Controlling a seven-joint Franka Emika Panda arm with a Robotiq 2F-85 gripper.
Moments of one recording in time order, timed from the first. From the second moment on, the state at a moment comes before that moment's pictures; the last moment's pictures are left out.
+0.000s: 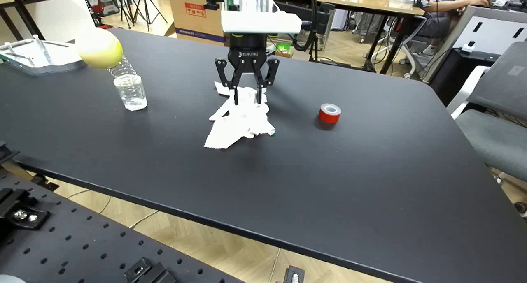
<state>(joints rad) -0.09 0.46 0.00 -2.18 -0.24 2.43 -0.51</state>
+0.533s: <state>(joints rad) -0.09 0.46 0.01 -2.15 -0.23 2.42 -0.52</state>
